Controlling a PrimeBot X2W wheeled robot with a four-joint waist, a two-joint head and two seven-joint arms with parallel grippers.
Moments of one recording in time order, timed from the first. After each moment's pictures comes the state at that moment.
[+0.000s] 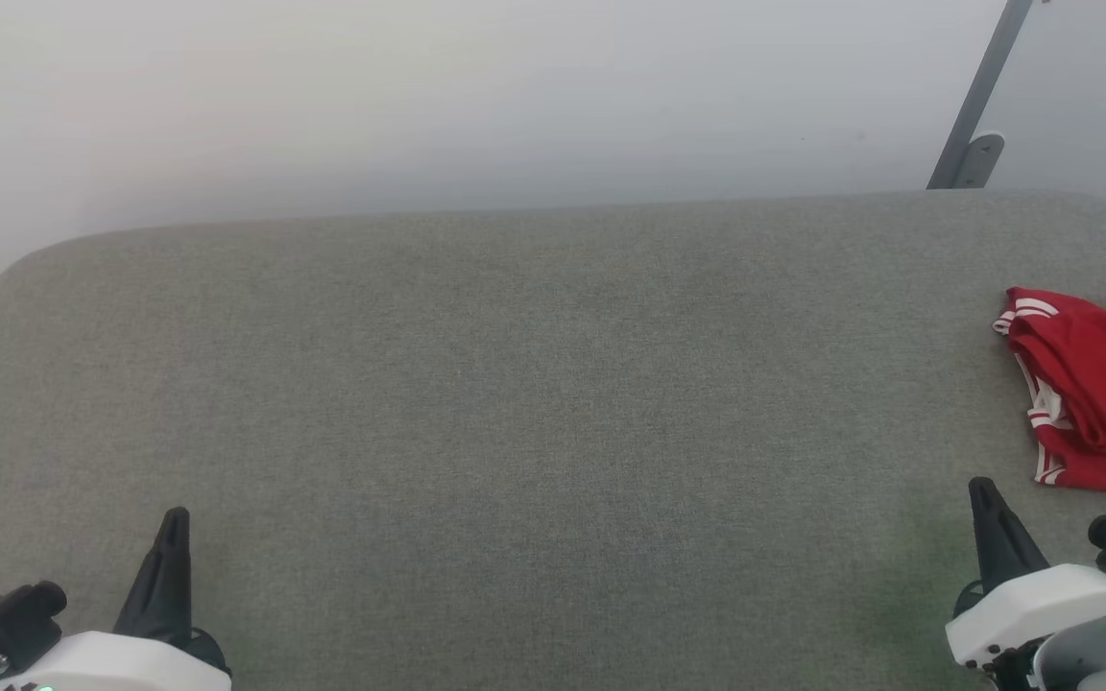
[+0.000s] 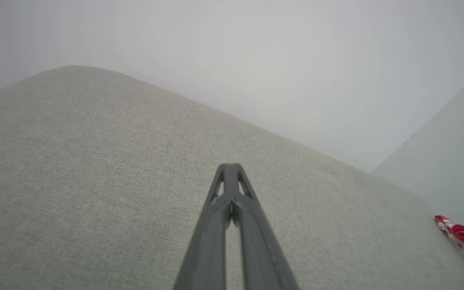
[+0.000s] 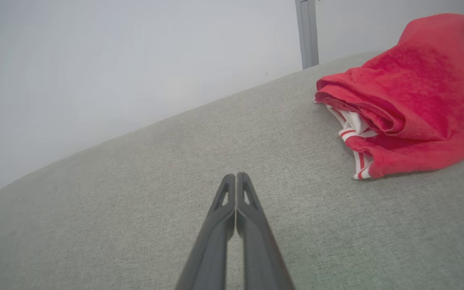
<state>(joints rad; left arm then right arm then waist) 0.03 0.26 0.06 0.25 -0.69 -0.13 -0.19 -0.08 -0.15 -0.10 0.37 0.47 0.13 -0.12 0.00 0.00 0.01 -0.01</state>
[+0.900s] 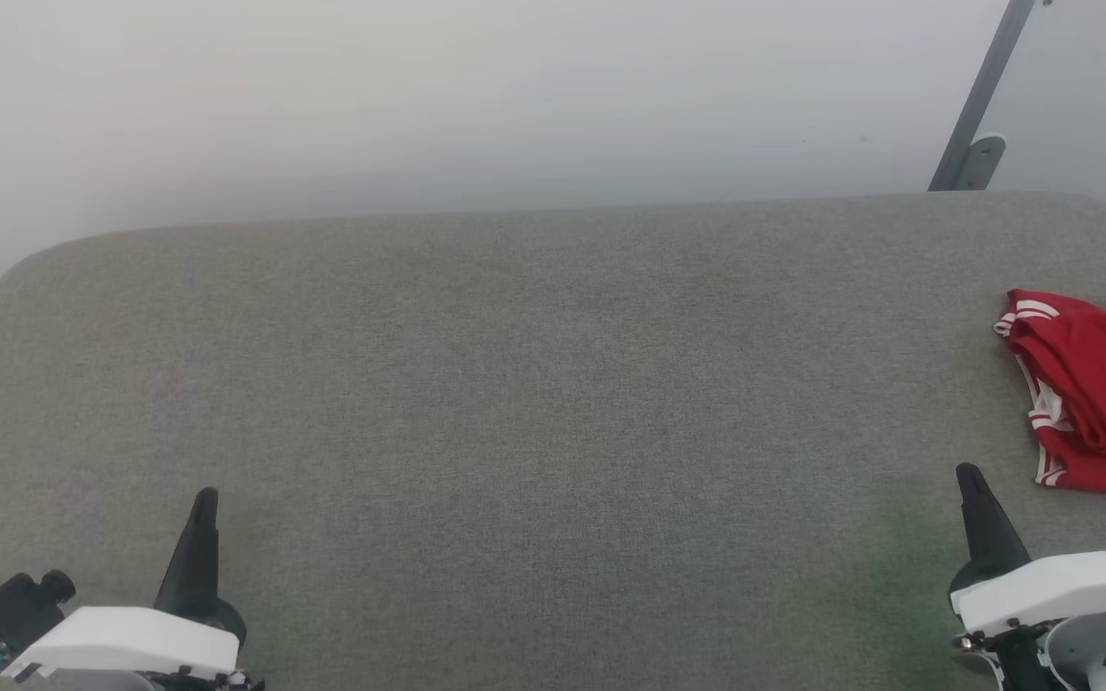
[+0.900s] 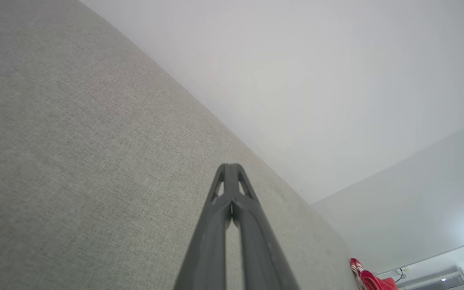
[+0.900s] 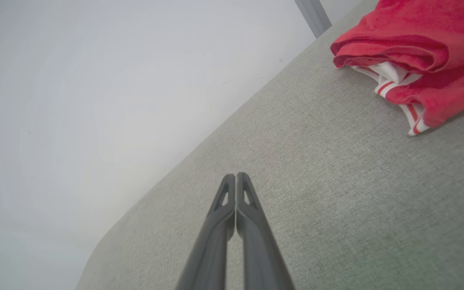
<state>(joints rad) -0.01 0.19 0.08 0.25 -1.00 -0.13 -0.09 -0.08 -0.11 -0.10 0.33 0.85 0.13 -0.04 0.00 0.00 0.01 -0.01</state>
